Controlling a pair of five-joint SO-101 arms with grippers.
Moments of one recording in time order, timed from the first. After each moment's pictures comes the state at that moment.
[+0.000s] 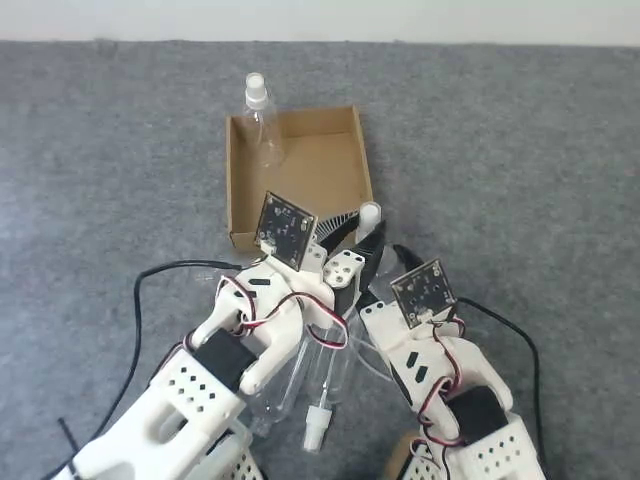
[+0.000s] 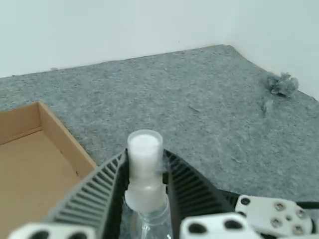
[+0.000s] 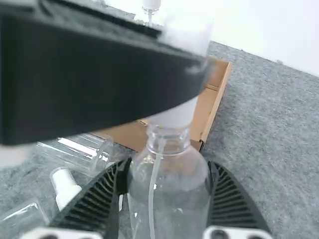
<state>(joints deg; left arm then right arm) 33.7 -57.9 69.3 21.9 16.1 -30.0 -103.1 92.4 42.7 4.4</state>
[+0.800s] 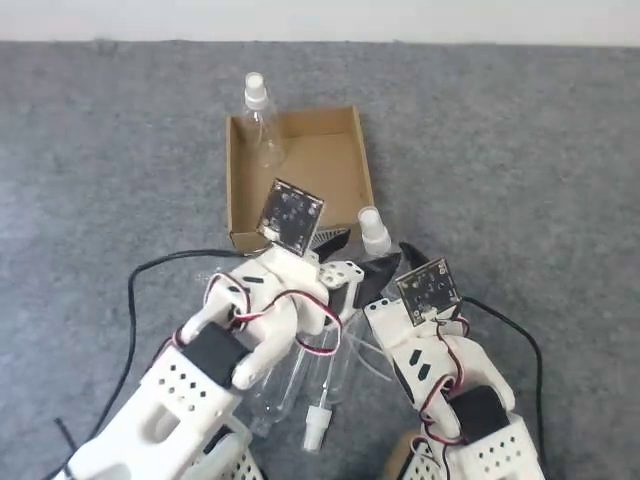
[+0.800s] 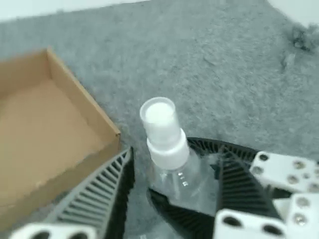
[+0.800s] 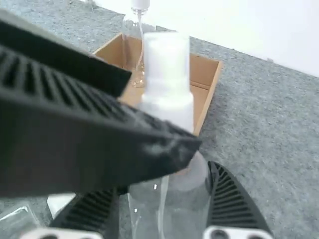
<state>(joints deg) 32.5 -57.8 62.5 40.6 16.7 -28.3 -103.1 92.4 42.7 4.4</state>
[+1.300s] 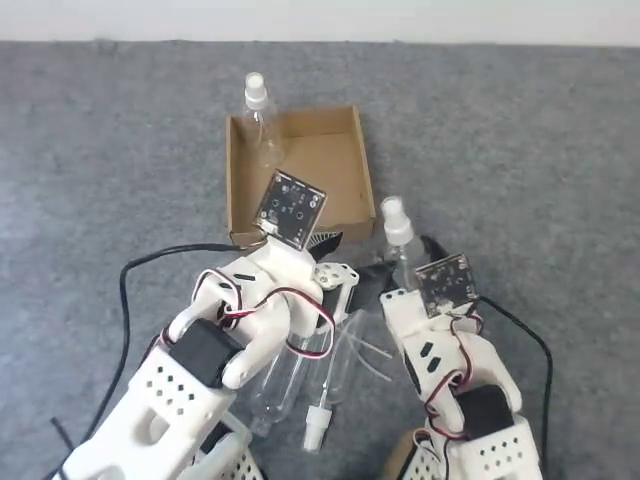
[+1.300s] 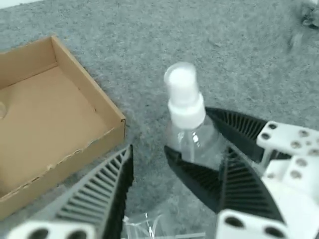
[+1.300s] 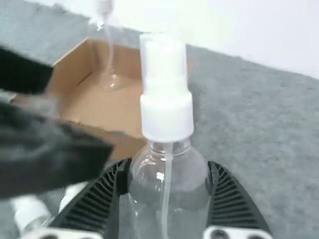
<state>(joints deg) 32.0 -57.8 55.3 52.1 14.6 -22.2 -103.1 92.4 41.6 4.4</state>
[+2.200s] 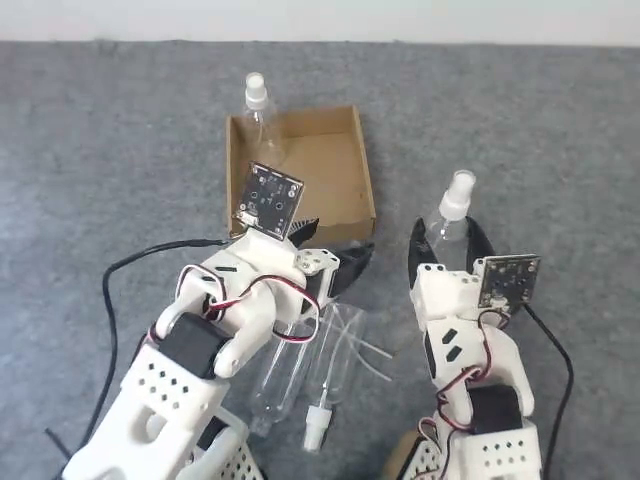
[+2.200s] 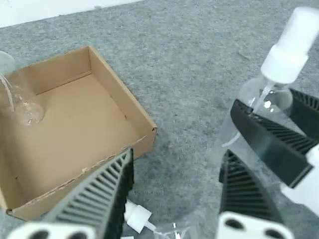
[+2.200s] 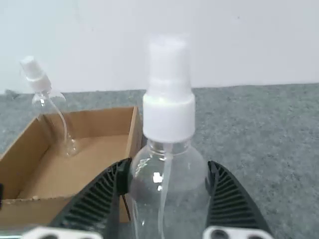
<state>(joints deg) 25.7 -57.8 55.3 52.1 11.7 -11.3 -103.1 92.0 32.5 -8.0</state>
